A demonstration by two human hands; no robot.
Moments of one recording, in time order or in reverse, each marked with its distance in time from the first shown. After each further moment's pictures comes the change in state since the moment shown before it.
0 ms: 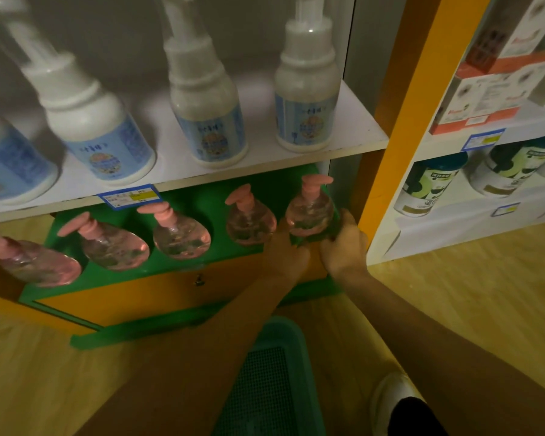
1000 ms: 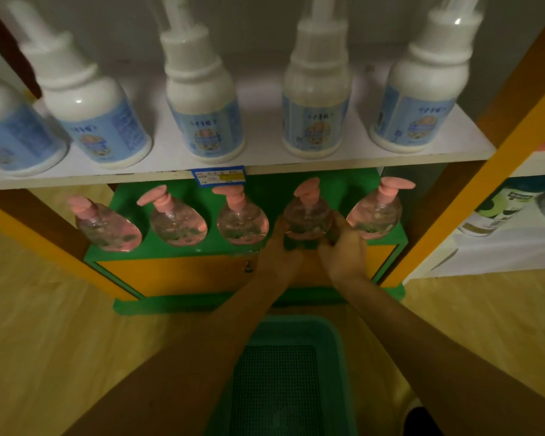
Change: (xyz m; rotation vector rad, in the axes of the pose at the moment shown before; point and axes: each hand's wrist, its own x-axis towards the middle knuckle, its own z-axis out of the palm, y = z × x) left_hand 0.006 -0.079 -0.074 -0.187 0.057 -0.112; right_hand -0.035 -0.050 0.073 -0.036 -0.191 -0.153
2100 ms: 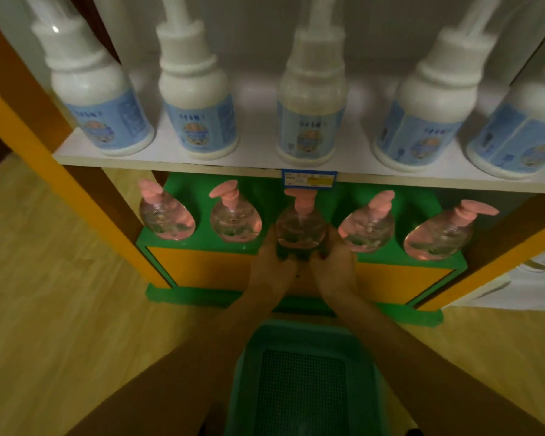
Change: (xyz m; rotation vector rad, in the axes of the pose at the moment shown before) left_hand -0.011 -0.047 -0.094 -0.169 0.124 -0.003; right_hand -0.022 -0.046 0.096 0.085 -0.087 -0.021
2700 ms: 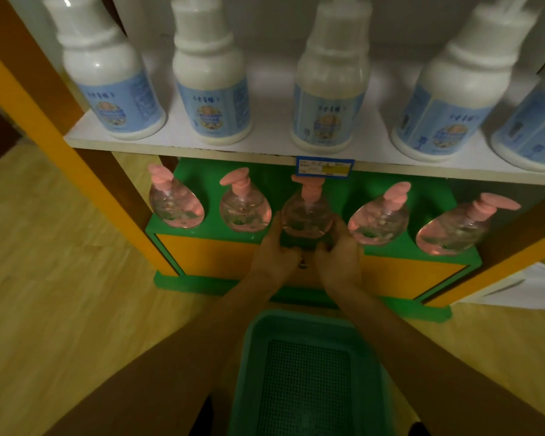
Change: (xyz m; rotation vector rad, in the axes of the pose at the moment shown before) left_hand 0.007 -0.009 -0.013 0.009 -0.070 -0.038; right_hand -0.002 0.001 0.010 -0.033 0.048 -0.030
